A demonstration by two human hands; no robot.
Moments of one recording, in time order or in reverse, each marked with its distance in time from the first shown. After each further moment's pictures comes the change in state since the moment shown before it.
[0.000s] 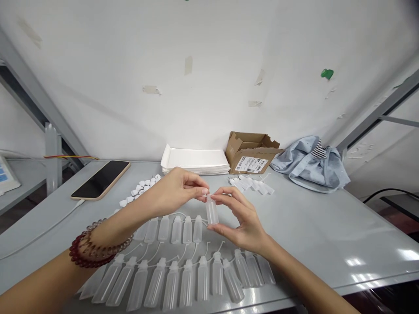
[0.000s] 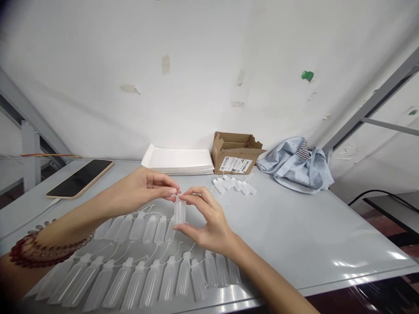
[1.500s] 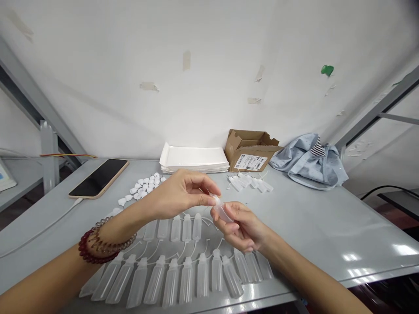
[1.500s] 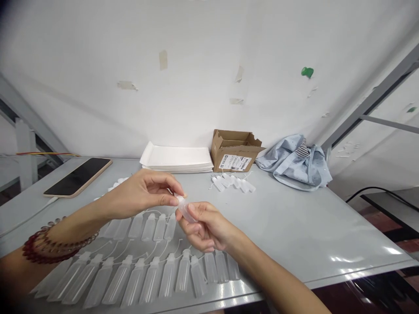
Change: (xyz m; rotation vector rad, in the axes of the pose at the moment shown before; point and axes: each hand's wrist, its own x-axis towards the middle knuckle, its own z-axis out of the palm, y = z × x) left_hand 0.000 0.001 0.009 -0.171 -0.084 0.163; right_hand 0.000 0.003 -0.005 1.390 -0.446 0.808
